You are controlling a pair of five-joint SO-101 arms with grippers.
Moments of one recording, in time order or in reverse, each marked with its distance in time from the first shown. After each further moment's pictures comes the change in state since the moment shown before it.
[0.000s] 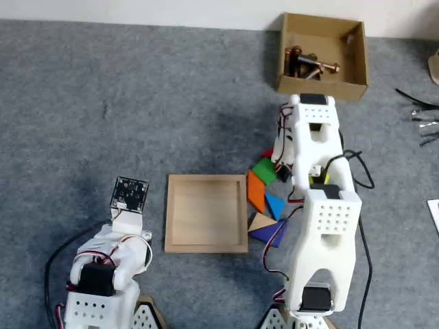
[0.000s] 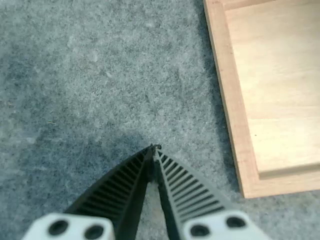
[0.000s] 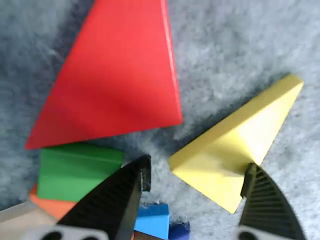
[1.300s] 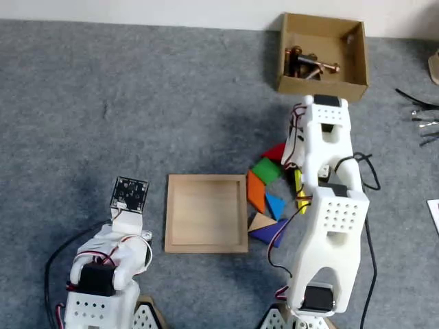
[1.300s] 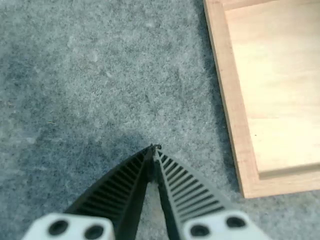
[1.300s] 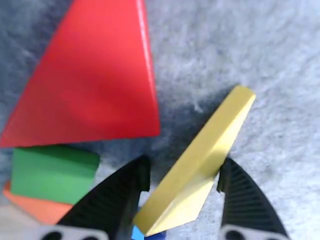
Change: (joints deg) left arm 0.0 0.0 0.0 0.0 0.0; right arm 4.1 -0.5 -1.6 1.6 9.2
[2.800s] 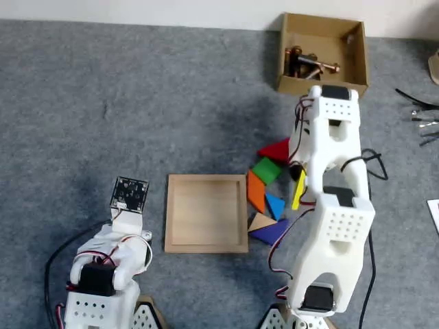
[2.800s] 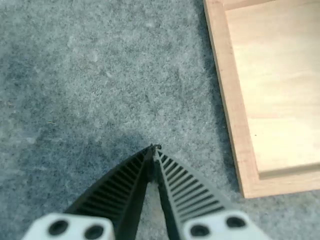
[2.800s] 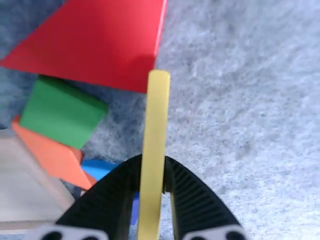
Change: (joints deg) left arm 0.0 0.0 0.0 0.0 0.0; right arm 0.3 -8.9 -0.3 6.8 11.0
